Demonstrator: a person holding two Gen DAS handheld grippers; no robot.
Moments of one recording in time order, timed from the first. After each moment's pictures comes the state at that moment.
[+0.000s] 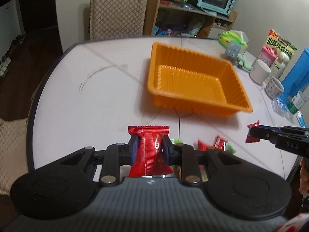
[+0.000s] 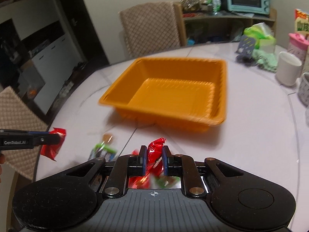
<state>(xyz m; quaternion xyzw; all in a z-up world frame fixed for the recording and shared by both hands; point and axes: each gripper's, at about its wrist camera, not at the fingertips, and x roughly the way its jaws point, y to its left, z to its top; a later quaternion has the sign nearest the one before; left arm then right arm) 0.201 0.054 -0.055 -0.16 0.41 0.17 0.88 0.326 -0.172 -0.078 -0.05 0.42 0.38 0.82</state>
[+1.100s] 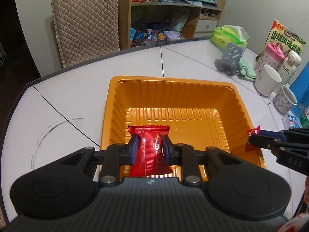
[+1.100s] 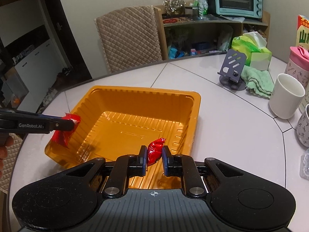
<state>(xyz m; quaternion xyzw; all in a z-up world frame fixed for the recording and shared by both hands) 0.403 0.069 -0.079 -0.11 0.44 0.12 0.88 0.461 -0.148 -0.096 -0.07 0.42 0.36 0.83</state>
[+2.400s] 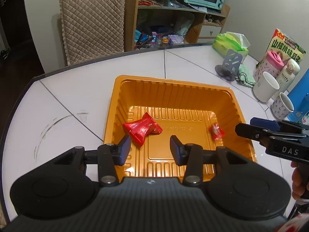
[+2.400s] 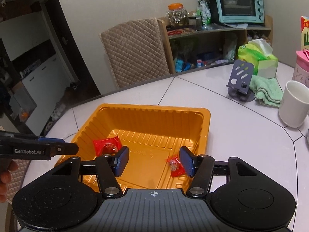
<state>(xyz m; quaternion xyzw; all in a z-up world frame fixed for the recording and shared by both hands) 0.379 0.066 -0.062 -0.14 0.42 0.14 0.88 0.468 -0.143 -0.087 -0.02 0.40 0.38 0.83</state>
